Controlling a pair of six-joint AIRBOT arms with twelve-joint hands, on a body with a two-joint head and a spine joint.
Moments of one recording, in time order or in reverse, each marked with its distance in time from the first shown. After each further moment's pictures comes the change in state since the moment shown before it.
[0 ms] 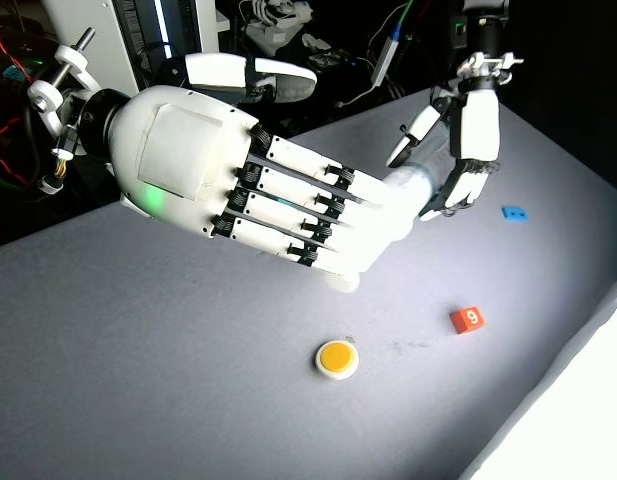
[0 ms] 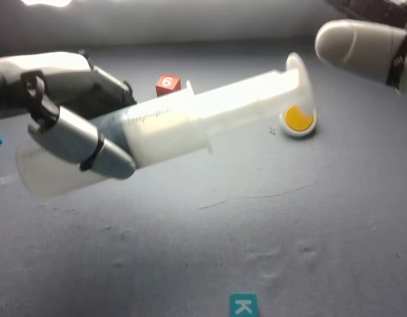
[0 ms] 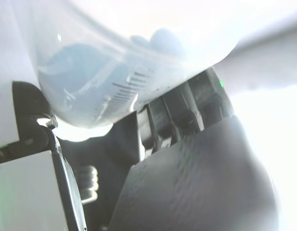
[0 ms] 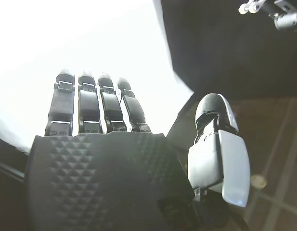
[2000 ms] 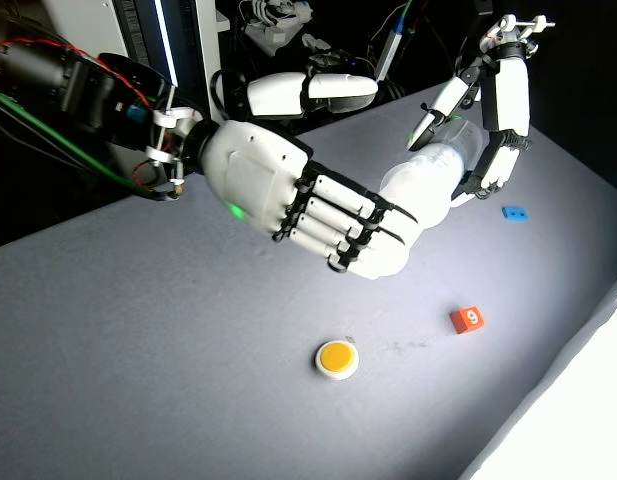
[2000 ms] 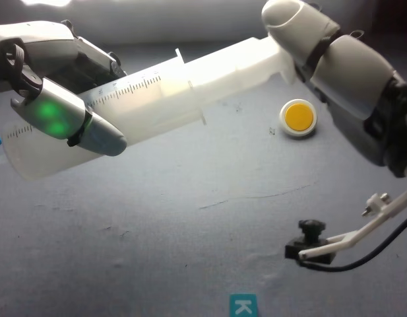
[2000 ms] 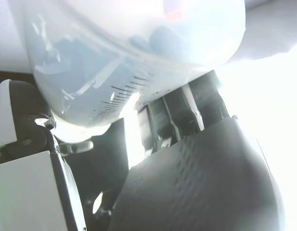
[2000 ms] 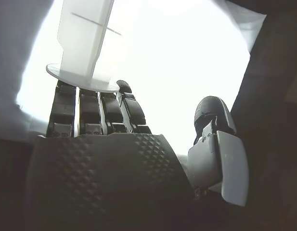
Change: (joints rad) left arm -0.095 0.036 -0.016 -0.019 0.070 0.029; right arm -0.019 -0.373 0.031 0.334 0.205 0.082
